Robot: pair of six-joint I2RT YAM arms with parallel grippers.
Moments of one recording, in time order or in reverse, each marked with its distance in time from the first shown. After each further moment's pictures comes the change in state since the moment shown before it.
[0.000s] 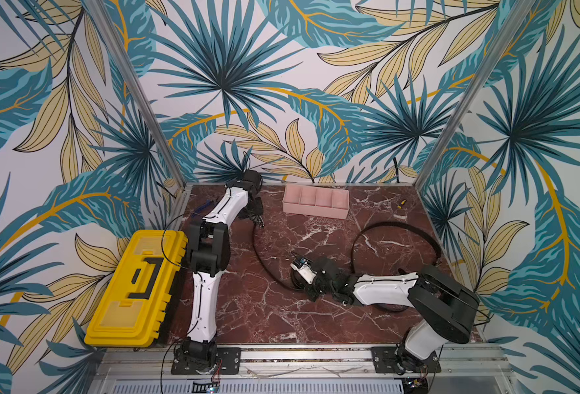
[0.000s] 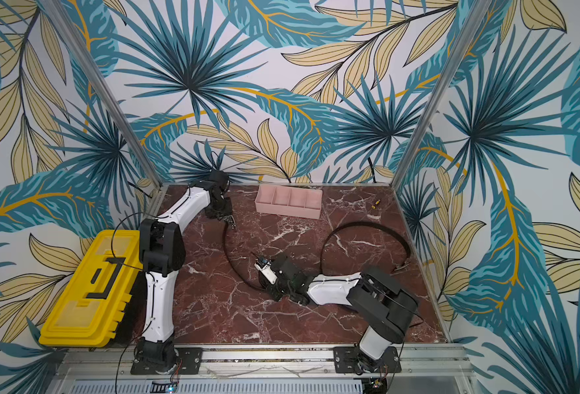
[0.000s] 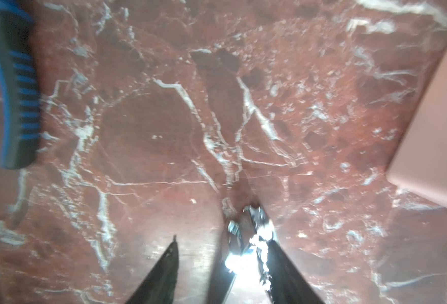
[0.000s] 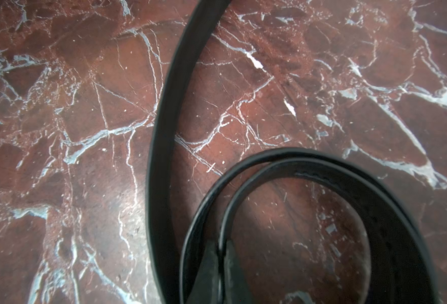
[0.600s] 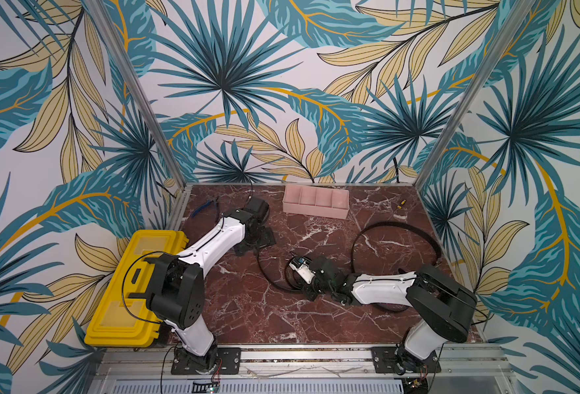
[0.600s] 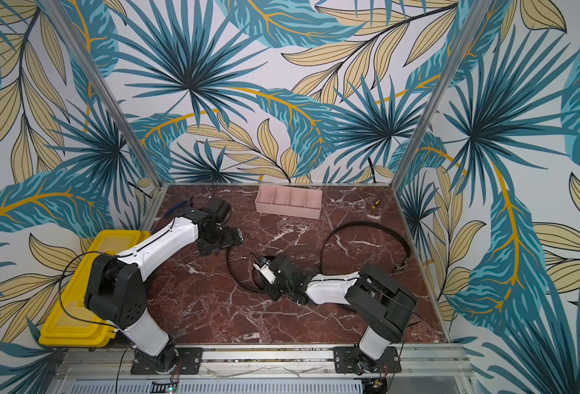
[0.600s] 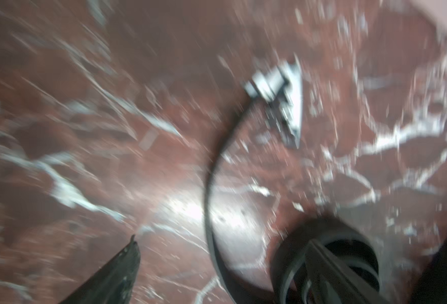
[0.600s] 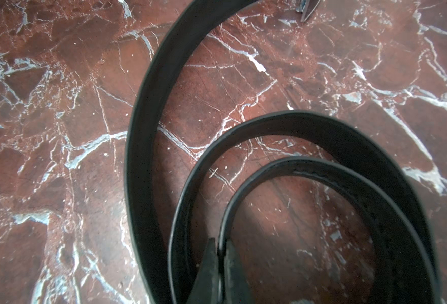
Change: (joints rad) left arm -0.230 -0.590 -0.737 0.049 0.094 -0.316; right arm 0.003 0.009 0.012 -0.005 -0.001 0.003
